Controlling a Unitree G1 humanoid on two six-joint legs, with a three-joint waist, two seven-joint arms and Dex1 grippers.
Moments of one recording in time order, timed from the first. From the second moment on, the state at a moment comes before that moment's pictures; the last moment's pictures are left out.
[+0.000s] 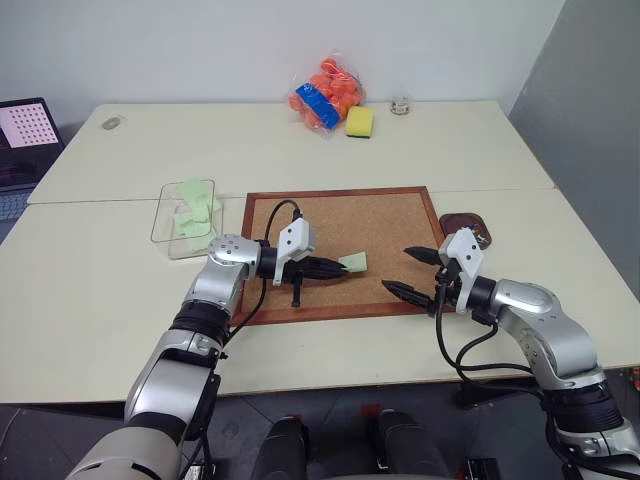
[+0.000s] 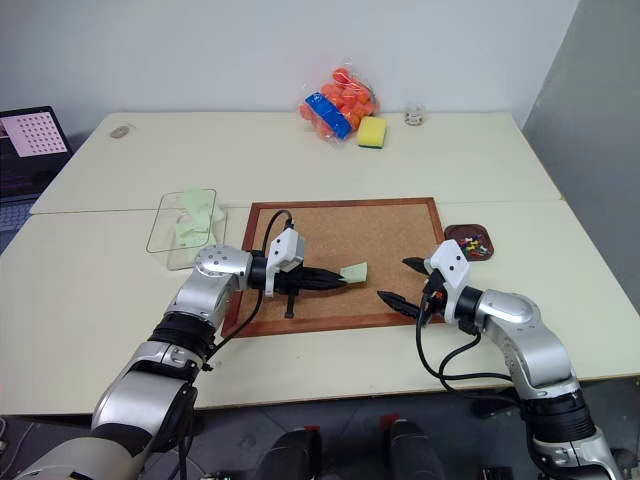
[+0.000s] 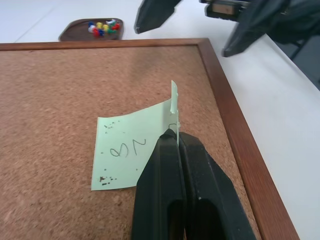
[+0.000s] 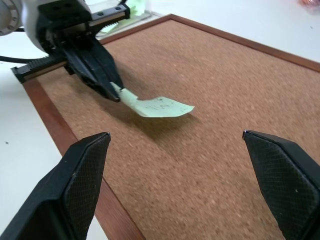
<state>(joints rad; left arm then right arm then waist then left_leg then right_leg) -0.70 0.39 -0.14 0.58 -0.17 -0.04 -1.35 -0.27 -0.50 0.06 -0.23 0.36 0.46 0.80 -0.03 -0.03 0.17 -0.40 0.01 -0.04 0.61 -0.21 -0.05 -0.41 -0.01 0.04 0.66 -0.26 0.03</state>
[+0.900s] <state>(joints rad) -0.35 0.33 0.27 -0.31 -0.23 0.56 -0.31 -0.47 -0.39 0.14 -0.26 0.45 0.45 0.86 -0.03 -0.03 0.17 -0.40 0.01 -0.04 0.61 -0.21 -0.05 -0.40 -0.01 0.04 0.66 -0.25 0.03</state>
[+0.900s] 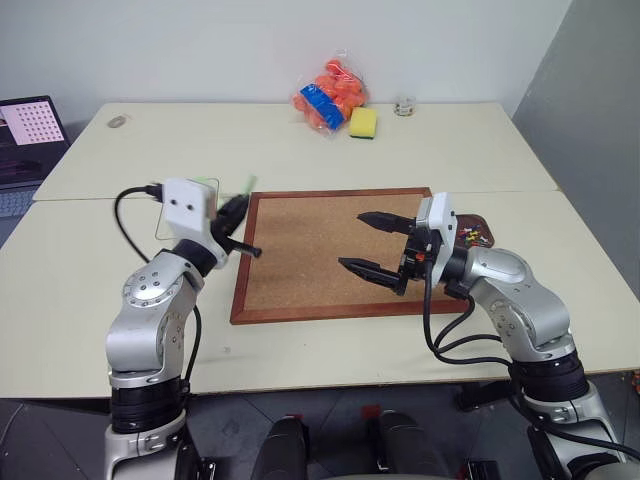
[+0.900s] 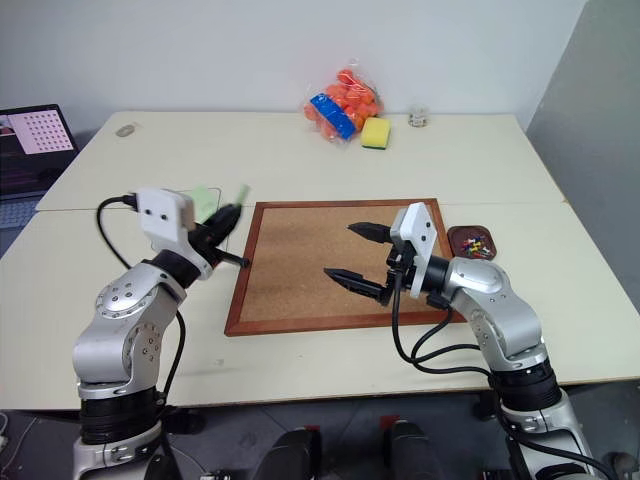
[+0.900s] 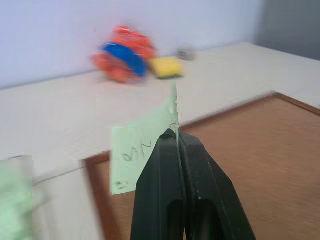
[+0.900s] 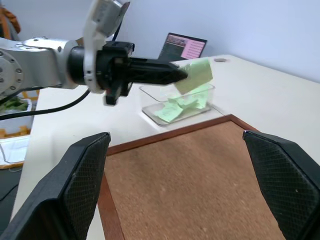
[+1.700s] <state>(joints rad) -0.48 0.31 0.35 0.02 -0.16 0.47 -0.03 -0.50 -0.38 0.14 -0.24 0.45 0.47 0.85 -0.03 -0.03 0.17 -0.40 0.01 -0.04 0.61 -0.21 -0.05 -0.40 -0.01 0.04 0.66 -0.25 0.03</state>
